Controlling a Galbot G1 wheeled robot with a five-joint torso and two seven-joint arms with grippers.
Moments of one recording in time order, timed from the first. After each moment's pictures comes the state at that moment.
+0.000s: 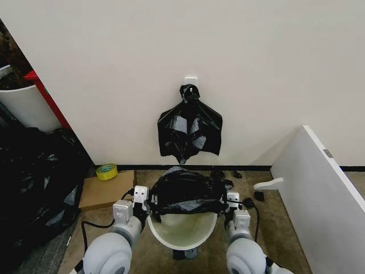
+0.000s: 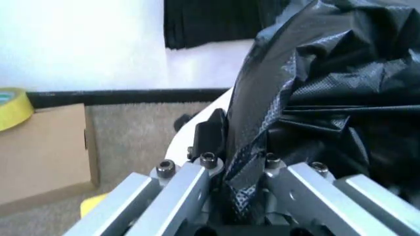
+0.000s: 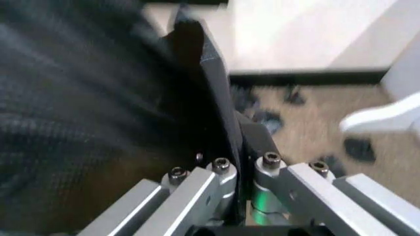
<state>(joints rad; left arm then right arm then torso) 1.36 -0.98 -0.15 -2.28 -0.73 0.43 -0.50 -1.31 1.00 -0.11 2.07 0.60 -0.23 0.78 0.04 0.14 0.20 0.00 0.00</state>
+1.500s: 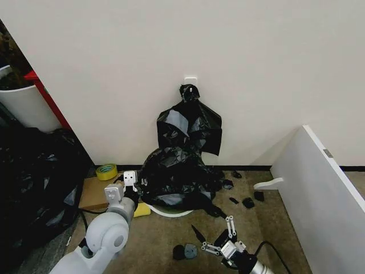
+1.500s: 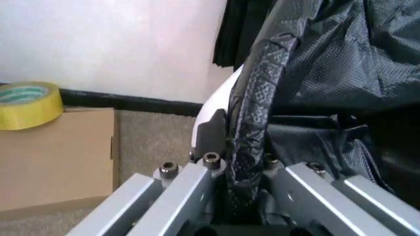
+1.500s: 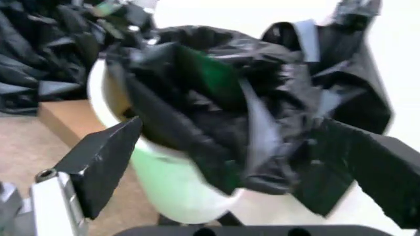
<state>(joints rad) 1.27 -1.04 -0.23 -2.13 -0.80 0.41 -0.52 -1.53 0.78 -0.04 1.96 -0.28 0.49 0.39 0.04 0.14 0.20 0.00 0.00</state>
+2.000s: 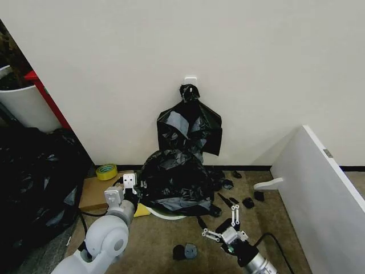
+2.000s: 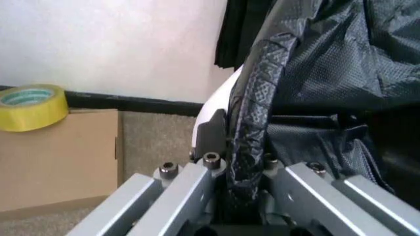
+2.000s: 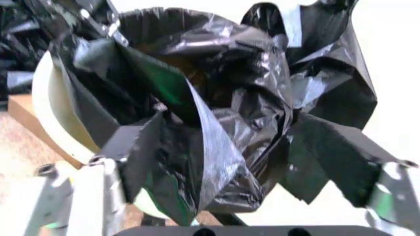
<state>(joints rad) 1.29 -1.04 -0.23 -2.15 -0.77 0.41 -0.52 -1.48 0.77 -0.07 2.02 -0.19 0.32 0.39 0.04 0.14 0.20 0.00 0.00</state>
